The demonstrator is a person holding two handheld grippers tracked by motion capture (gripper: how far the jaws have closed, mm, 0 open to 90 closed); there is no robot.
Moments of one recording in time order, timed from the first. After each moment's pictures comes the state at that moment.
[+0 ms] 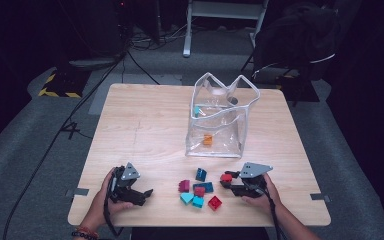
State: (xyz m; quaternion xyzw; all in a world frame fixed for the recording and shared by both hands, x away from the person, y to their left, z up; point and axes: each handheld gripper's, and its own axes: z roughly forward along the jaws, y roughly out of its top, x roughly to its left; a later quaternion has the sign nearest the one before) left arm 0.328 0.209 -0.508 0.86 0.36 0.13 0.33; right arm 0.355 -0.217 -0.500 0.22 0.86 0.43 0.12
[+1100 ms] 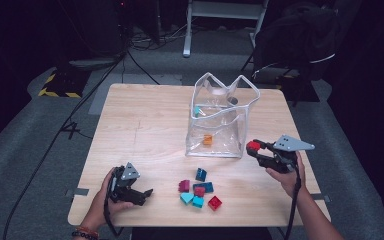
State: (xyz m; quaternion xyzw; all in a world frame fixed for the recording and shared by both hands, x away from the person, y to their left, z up) left arm 0.328 0.209 -0.508 0.86 0.36 0.13 0.33; right arm 0.386 -0.277 -0.413 0.30 0.78 0.49 0.23
